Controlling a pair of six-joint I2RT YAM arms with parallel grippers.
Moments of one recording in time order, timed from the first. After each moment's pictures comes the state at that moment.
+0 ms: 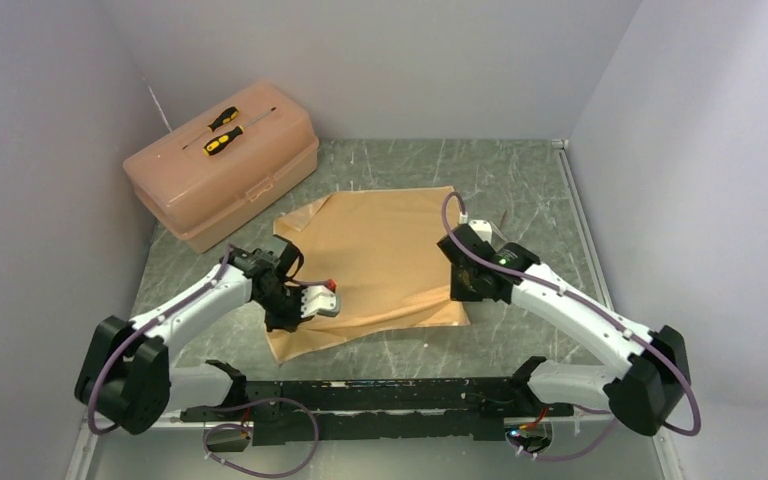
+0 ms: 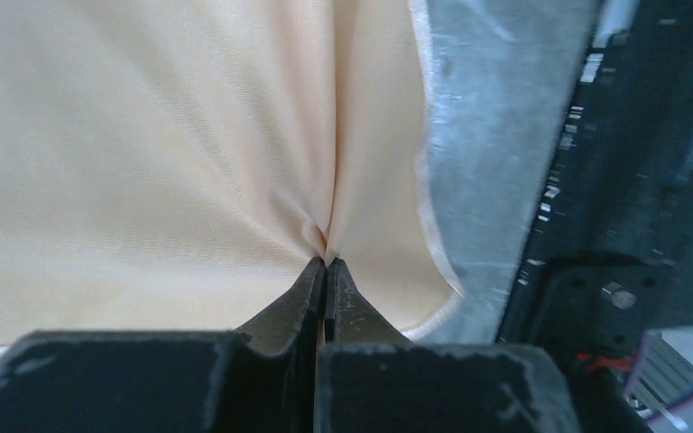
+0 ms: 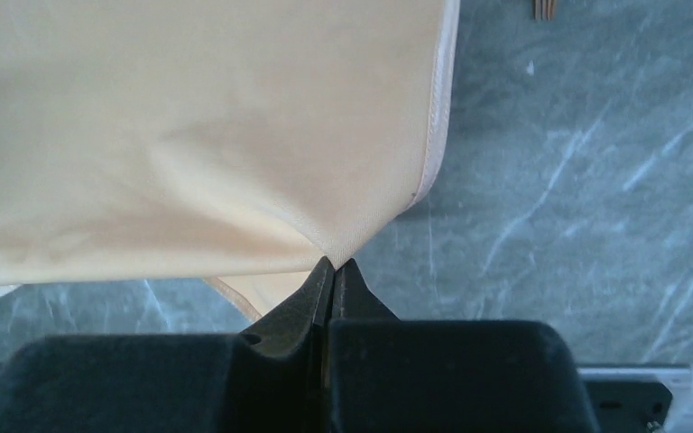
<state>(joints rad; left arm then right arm) -0.48 1.27 0.72 -0.87 0.37 0.97 0.71 1.19 0.94 -0.89 0.32 0.70</state>
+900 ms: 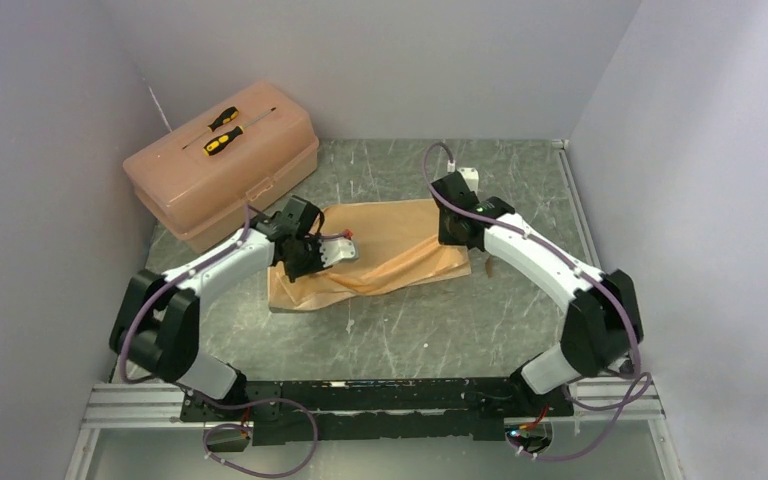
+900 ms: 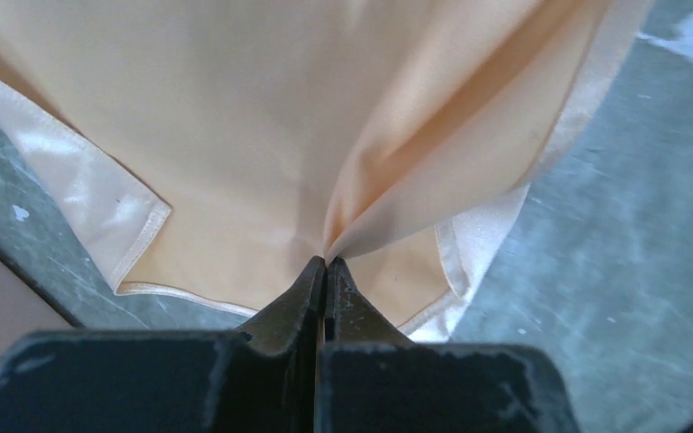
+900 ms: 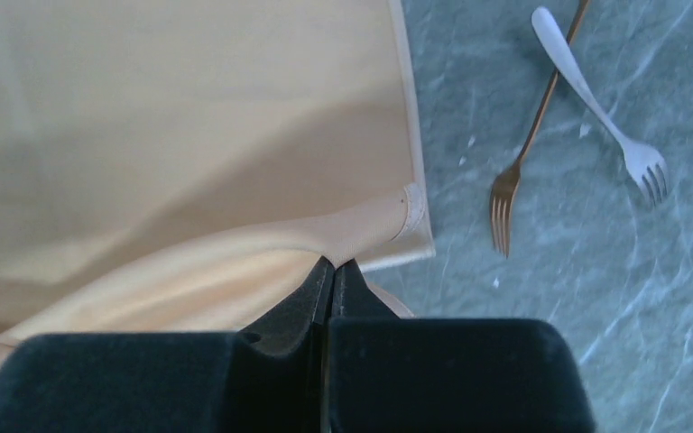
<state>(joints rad) -0.49 1.46 1.00 -0.71 0.15 0.84 0.57 1.45 1.20 -0.72 0.37 0.52</state>
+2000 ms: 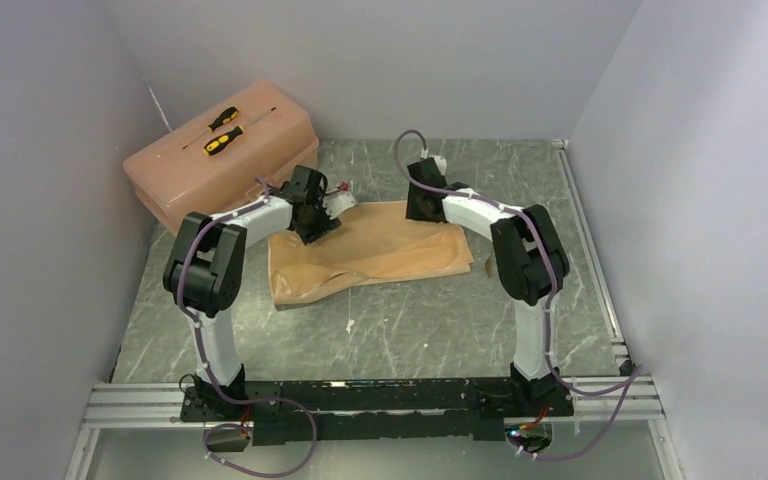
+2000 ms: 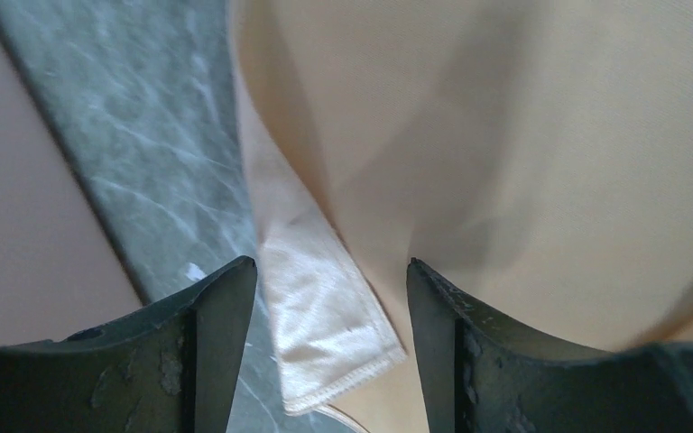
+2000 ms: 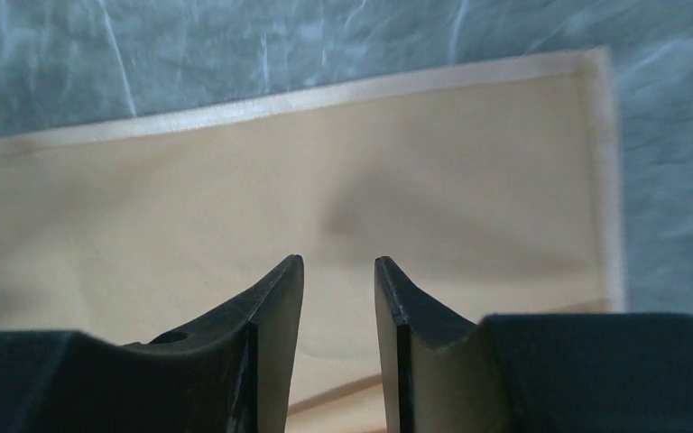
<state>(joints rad) -0.36 1.92 1.28 -0.37 0.01 0.75 0.46 2.01 1.44 -0.28 0.23 0.48</state>
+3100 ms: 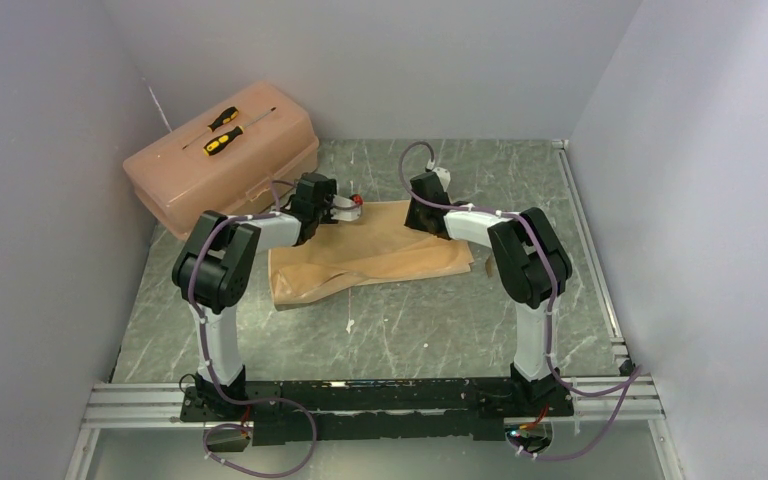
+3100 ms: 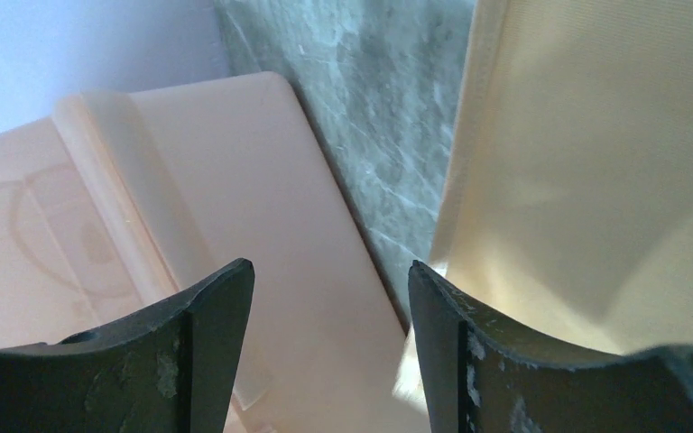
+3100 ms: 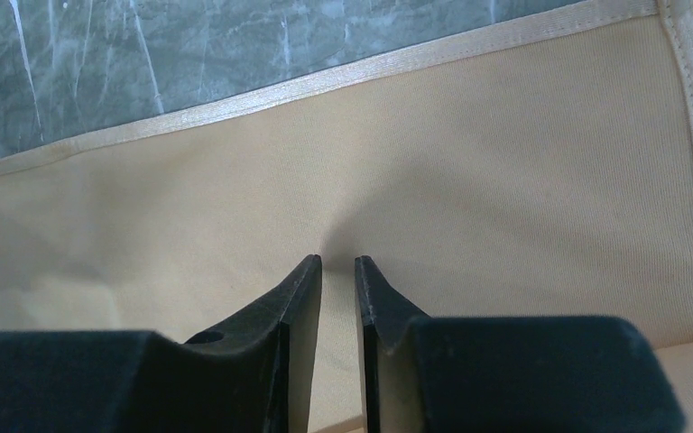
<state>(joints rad) -0.40 1.96 1.13 0.23 -0.27 1.30 0.47 2.03 1.25 -0.01 0.17 0.61</state>
